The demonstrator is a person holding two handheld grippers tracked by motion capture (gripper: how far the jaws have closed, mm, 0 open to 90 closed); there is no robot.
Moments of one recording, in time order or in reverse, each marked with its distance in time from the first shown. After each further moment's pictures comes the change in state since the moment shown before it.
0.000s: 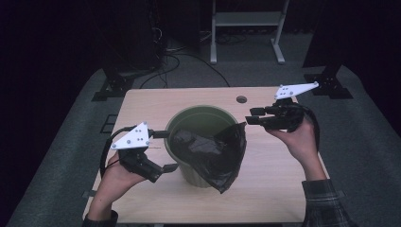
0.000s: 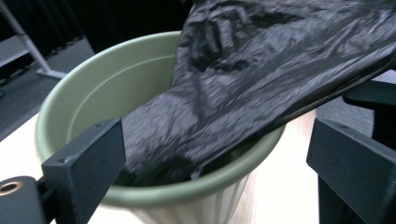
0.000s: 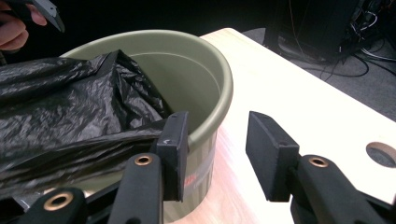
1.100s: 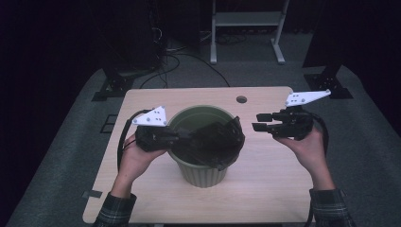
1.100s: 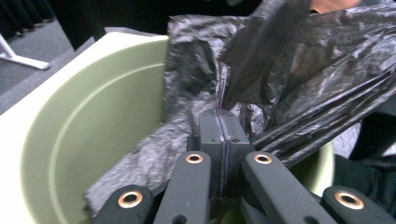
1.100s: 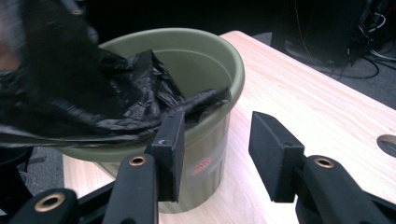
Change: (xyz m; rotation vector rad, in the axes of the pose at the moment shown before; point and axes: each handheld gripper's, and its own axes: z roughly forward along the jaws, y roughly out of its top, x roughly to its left) left arm 0.038 0.016 0.034 0.048 -0.065 -0.064; right arm 0.007 -0.017 -0.018 -0.036 0.033 0.019
